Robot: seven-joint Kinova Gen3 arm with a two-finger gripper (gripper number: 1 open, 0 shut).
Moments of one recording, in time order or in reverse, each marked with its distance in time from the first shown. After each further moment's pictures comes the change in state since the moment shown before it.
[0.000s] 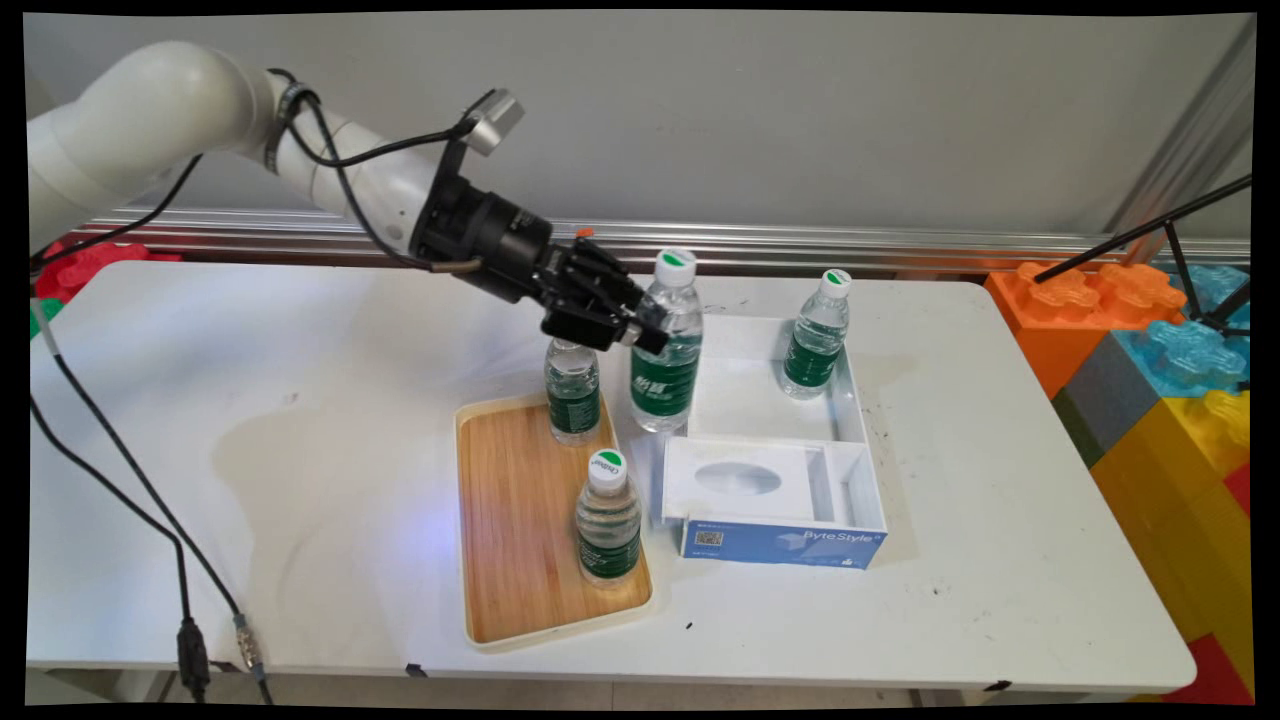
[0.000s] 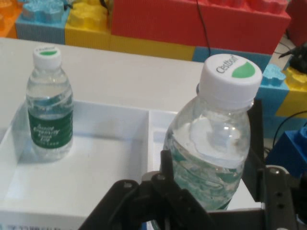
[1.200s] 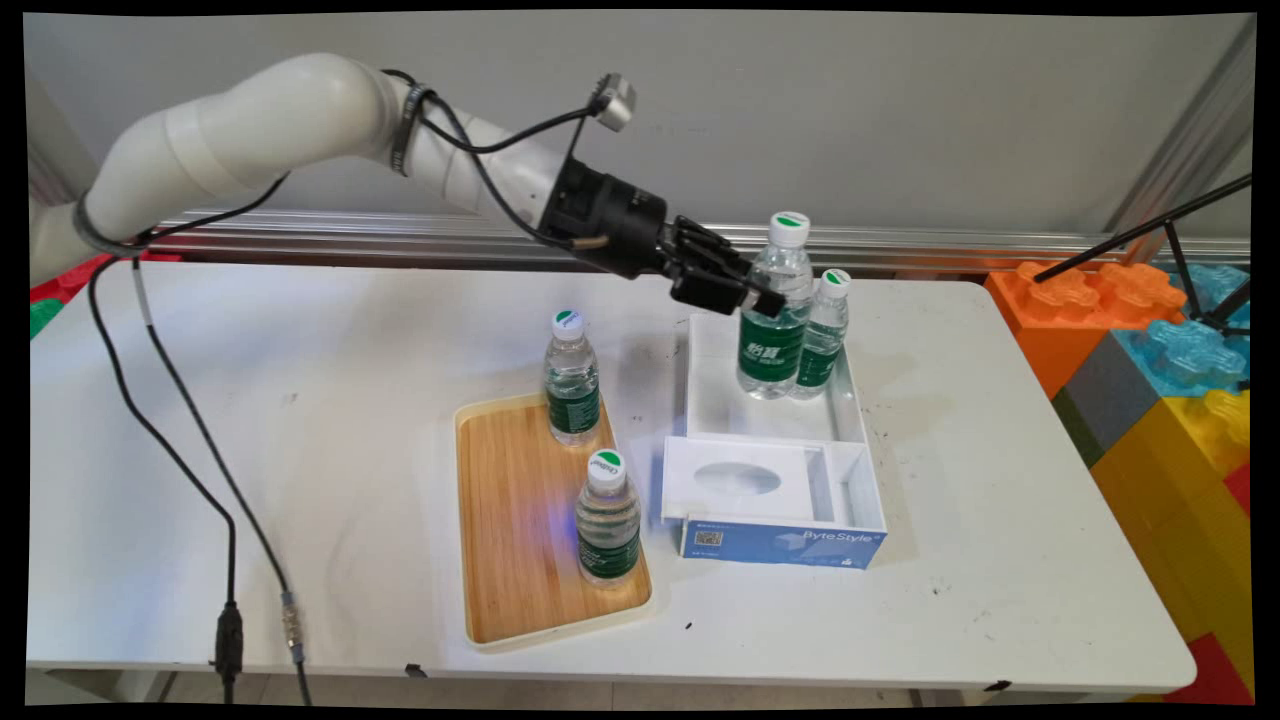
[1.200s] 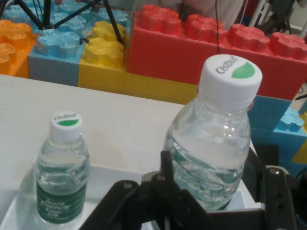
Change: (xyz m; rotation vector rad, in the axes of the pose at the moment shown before) arm 0.042 -0.030 0.078 0.017 0.086 -0.048
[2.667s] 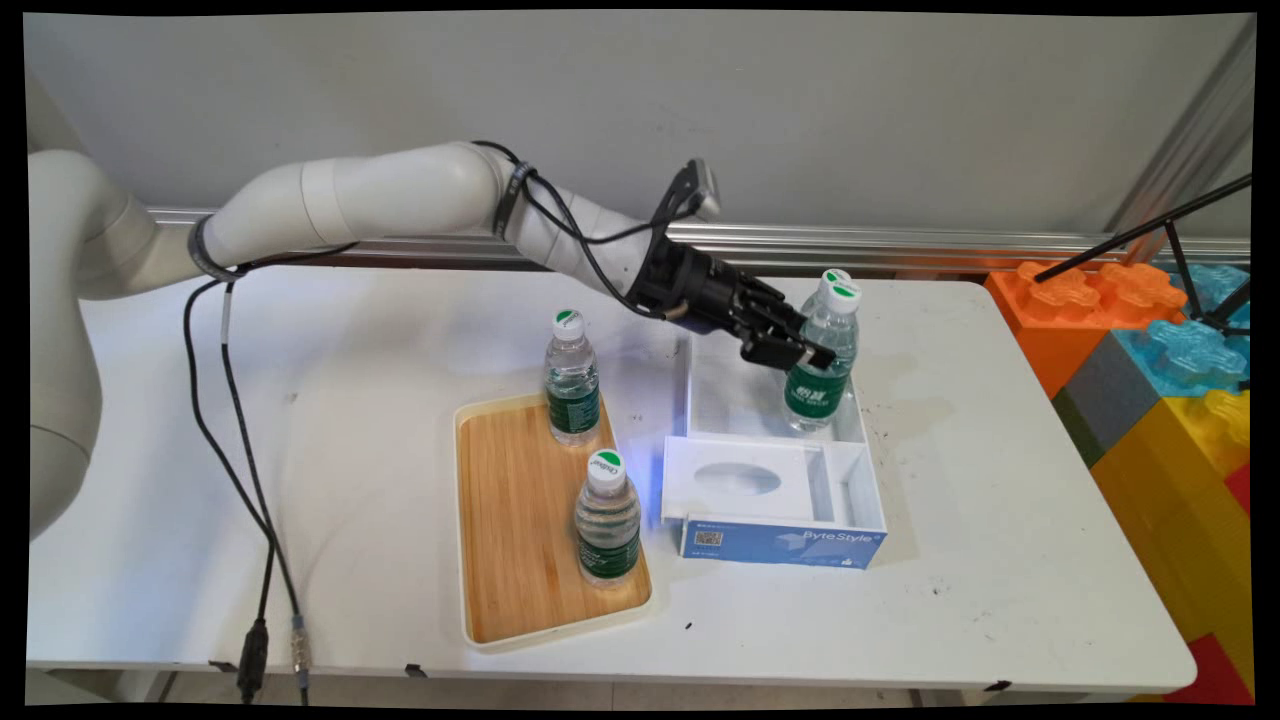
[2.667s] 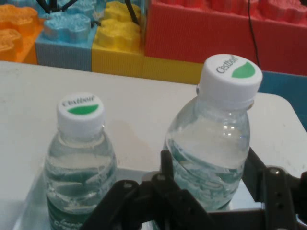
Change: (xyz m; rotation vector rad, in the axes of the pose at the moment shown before) arm -0.033 -0.032 0.093 0.034 -0.025 0.057
